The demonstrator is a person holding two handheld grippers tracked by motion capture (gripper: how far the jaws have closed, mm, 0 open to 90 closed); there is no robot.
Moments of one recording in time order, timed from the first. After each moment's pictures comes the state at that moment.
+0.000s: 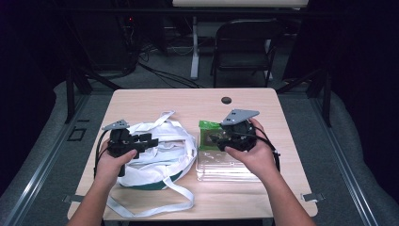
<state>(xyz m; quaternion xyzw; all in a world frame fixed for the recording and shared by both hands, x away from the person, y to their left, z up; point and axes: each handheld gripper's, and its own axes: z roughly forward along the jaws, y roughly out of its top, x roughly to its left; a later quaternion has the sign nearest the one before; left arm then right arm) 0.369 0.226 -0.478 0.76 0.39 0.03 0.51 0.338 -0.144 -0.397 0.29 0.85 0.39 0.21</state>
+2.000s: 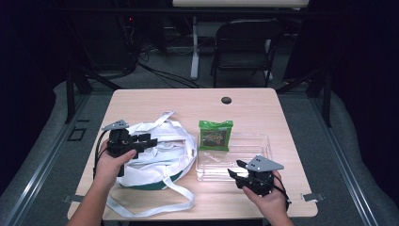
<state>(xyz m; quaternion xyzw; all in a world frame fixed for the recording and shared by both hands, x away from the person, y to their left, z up) 0.369 0.229 -0.479 0.76 0.40 0.04 0.51 0.269 -0.201 -0.511 0.36 0.79 0.44 0.21</state>
